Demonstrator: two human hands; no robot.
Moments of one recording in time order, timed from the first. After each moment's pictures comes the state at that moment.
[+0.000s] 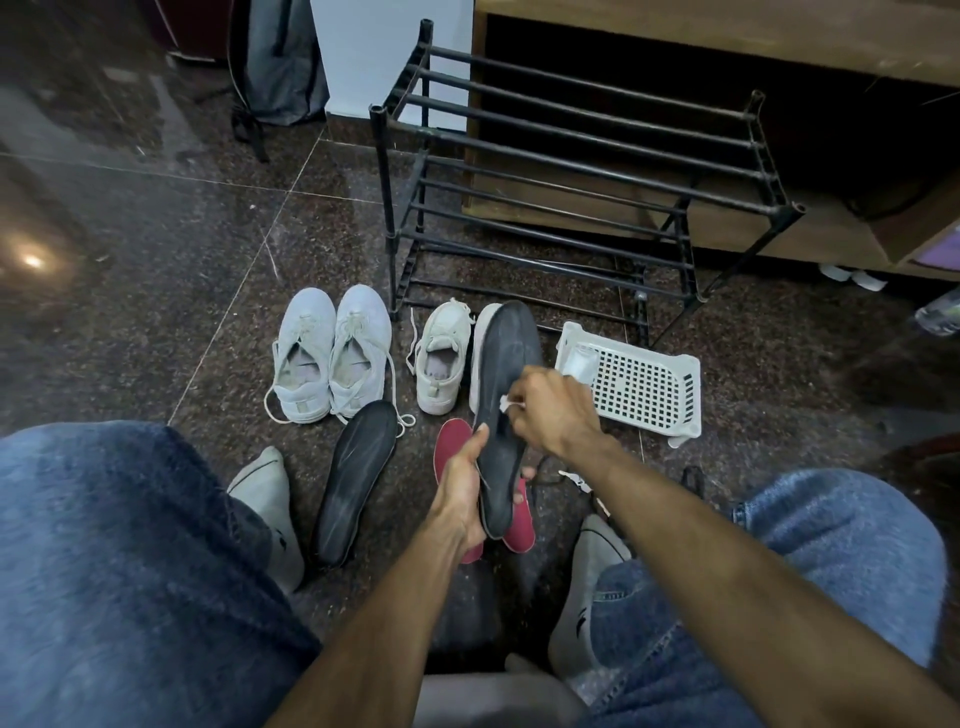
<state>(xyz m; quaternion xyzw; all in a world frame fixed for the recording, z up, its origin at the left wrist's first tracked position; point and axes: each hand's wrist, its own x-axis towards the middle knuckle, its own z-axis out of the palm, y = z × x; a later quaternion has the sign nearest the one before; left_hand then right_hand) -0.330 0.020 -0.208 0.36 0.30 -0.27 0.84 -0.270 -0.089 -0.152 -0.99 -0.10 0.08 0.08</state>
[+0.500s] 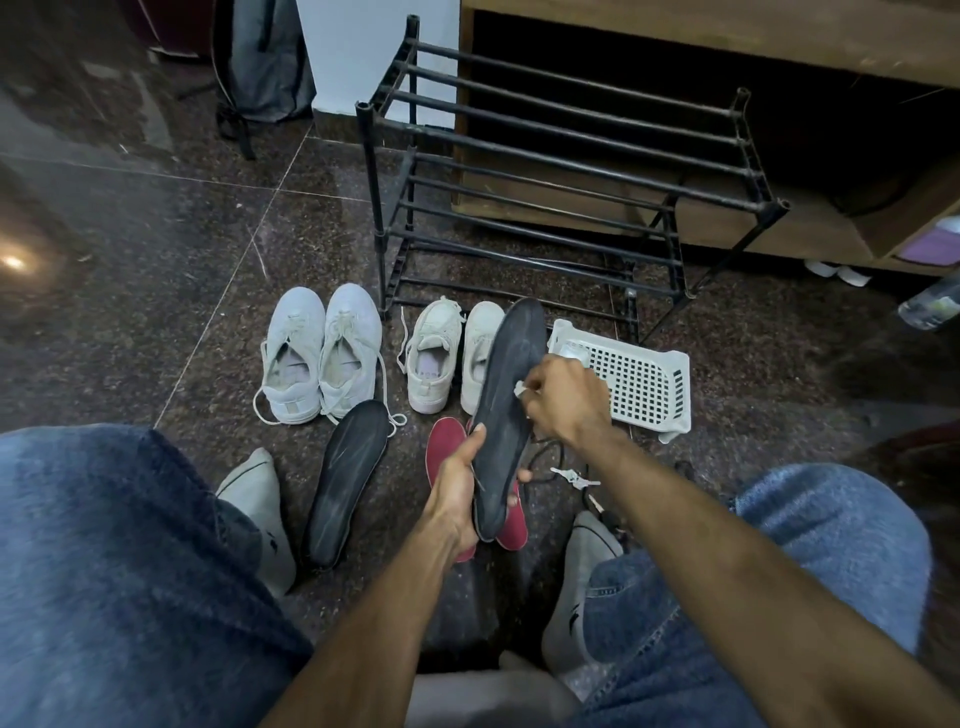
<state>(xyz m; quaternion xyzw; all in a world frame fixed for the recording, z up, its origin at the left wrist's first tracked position) -0.333 0.018 -0.213 0.37 0.27 -0.29 0.84 -0.262 -0.111 -0.156 -0.99 0.00 0.05 0.11</state>
